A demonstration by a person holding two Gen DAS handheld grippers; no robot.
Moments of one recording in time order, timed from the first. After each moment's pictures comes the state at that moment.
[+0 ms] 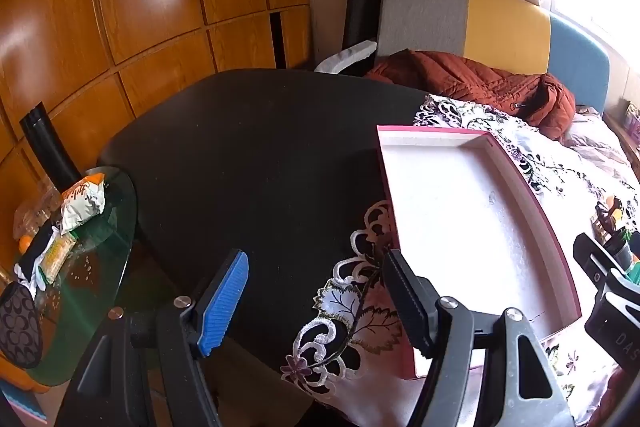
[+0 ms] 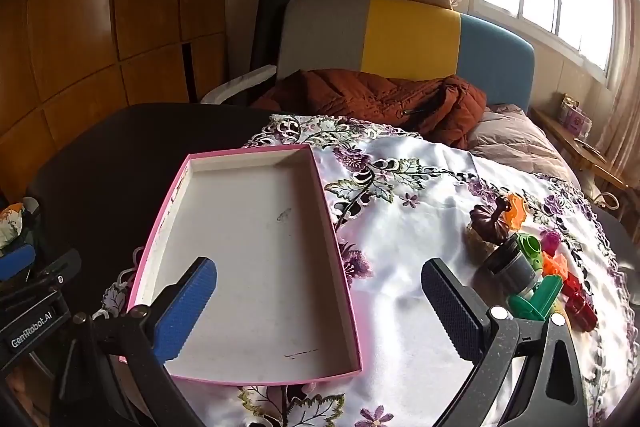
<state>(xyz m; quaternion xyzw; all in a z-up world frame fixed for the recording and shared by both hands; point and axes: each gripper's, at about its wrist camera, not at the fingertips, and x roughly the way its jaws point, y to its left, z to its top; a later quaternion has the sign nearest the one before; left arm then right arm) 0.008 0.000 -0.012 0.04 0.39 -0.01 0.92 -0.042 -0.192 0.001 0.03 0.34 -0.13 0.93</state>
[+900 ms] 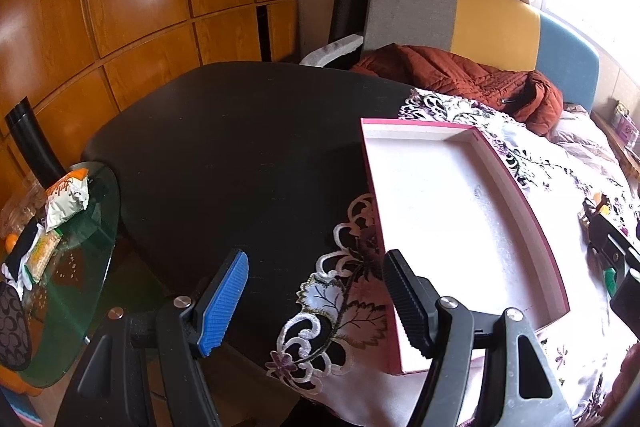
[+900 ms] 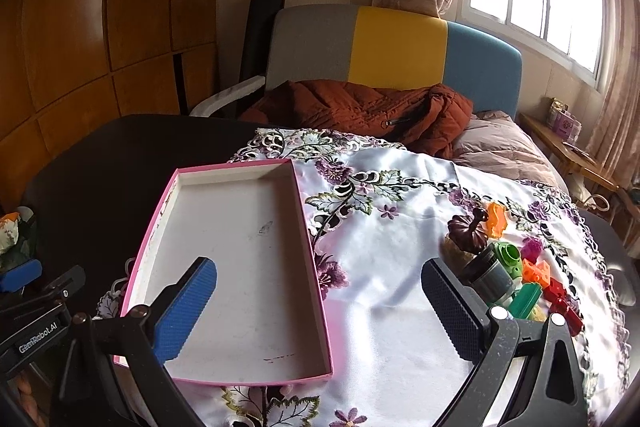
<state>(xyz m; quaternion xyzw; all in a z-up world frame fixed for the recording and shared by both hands) 0.008 -0.004 -0.013 0.03 0.40 -0.04 0.92 -0.049 -0.205 0.019 0.03 0.33 -0.15 0.93</state>
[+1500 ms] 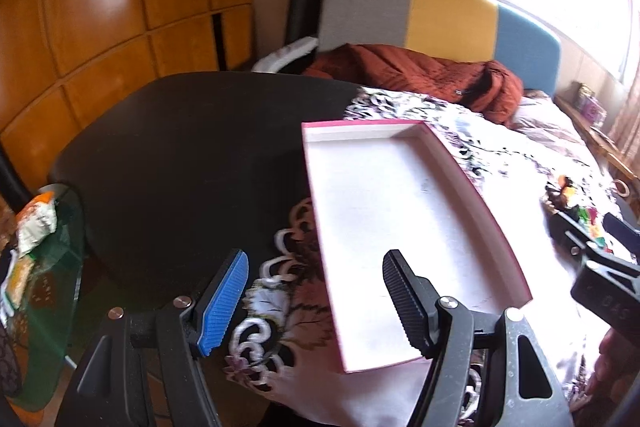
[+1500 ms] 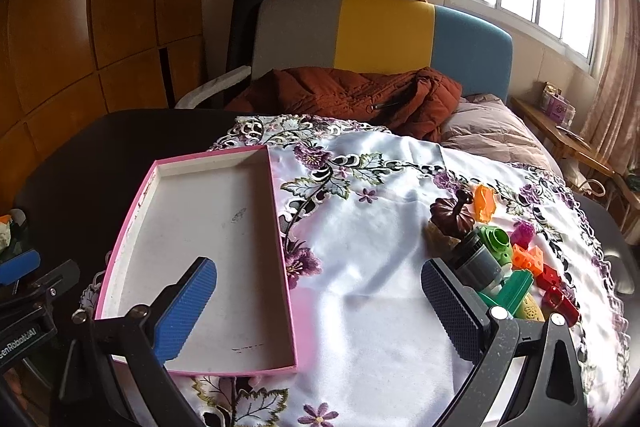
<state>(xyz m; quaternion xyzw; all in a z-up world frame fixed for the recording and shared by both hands) 0.005 -0.032 -0.007 0.04 0.40 -0.13 0.91 -0.055 -0.236 0.008 0.04 0.35 -0.16 0.92</state>
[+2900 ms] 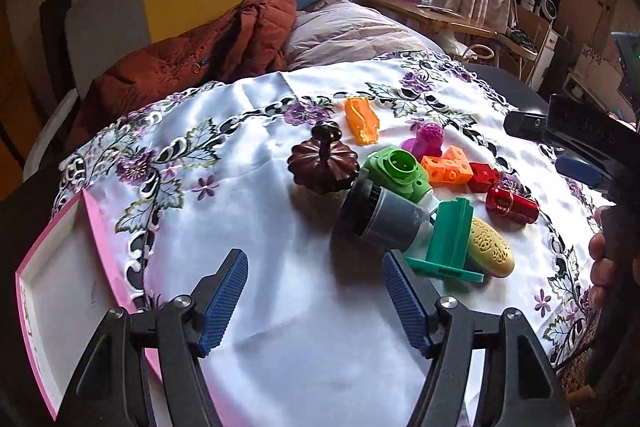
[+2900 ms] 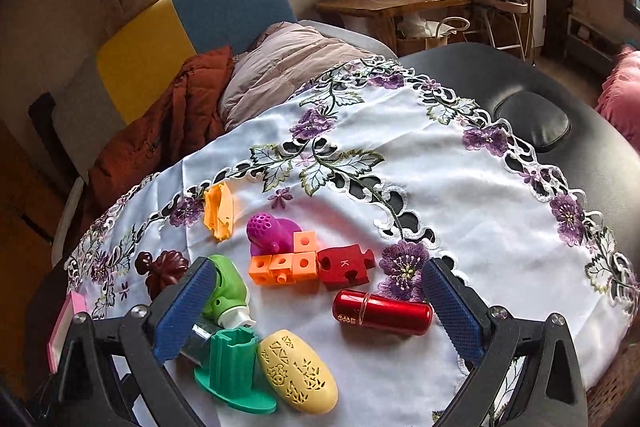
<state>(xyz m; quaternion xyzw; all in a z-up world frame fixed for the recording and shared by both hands) -0.014 -0.340 -0.032 0.21 0.41 -0.42 0.79 -0.154 -0.526 -0.017 0.32 0.32 -0.38 0.80</state>
